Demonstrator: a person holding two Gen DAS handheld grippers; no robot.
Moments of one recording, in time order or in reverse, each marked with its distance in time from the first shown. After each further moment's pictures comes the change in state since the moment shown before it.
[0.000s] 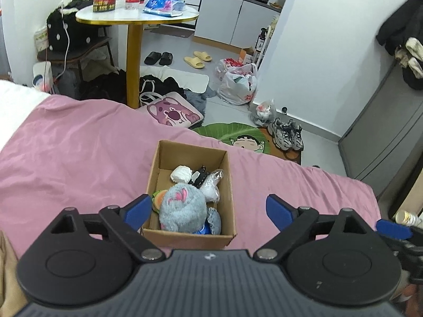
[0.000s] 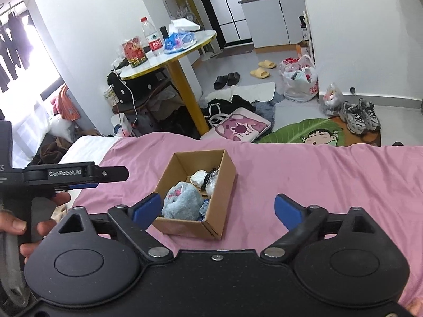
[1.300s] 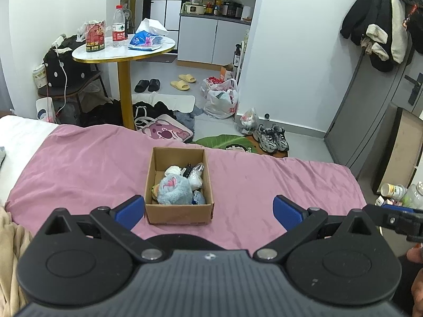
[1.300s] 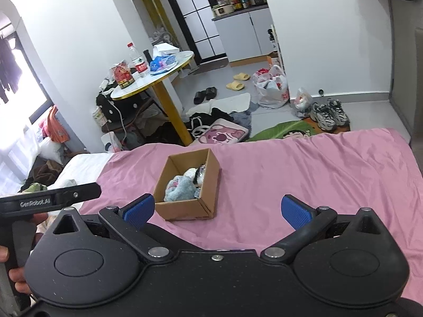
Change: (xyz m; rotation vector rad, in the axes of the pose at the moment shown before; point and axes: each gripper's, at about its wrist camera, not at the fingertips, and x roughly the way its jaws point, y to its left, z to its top) left arm -0.122 -0.040 -0.061 0.129 -0.102 -0.006; right arm -0.104 0.007 -0.049 0.091 -0.077 -0.092
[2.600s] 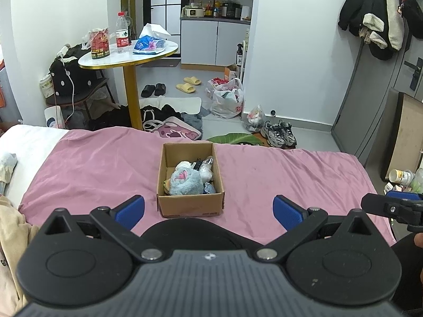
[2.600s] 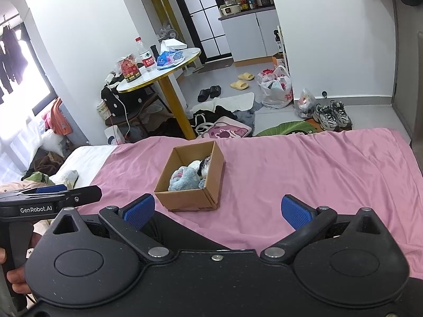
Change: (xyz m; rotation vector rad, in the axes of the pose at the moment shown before) left arm -0.017 -0.001 -0.026 0.052 -0.016 0.047; right arm -0.009 0.011 -0.019 -0.039 -0.001 0.011
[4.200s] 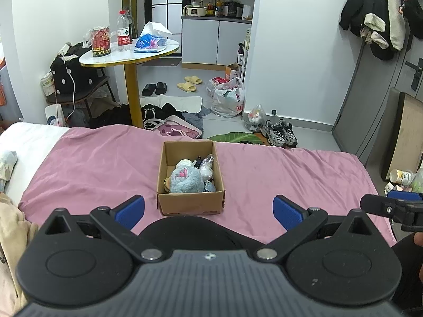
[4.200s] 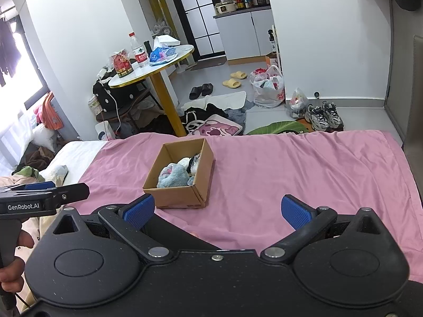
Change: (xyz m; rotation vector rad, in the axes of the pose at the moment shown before) left arm 0.002 -0.003 -0.001 -0.012 0.005 0.002; right arm 0.004 0.001 -0.002 -0.017 0.012 -0.045
